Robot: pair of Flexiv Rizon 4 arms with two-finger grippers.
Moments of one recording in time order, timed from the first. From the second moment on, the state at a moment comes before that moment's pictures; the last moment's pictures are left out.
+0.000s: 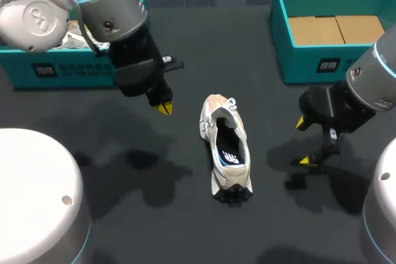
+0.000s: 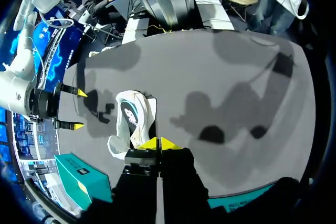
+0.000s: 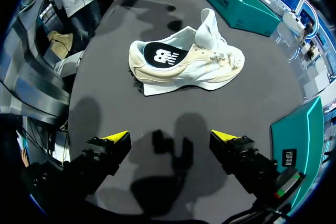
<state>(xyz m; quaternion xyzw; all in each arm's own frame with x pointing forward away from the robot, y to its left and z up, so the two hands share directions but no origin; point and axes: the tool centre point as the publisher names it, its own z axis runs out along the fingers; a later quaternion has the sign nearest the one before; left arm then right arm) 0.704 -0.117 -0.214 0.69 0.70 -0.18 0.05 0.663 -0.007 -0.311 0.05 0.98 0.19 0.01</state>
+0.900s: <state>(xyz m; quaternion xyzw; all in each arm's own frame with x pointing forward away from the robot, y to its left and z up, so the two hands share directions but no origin) 0.689 -0.165 -0.243 0.75 0.65 -0.15 0.01 0.670 -0.053 -0.304 0.05 0.98 0.20 0.00</state>
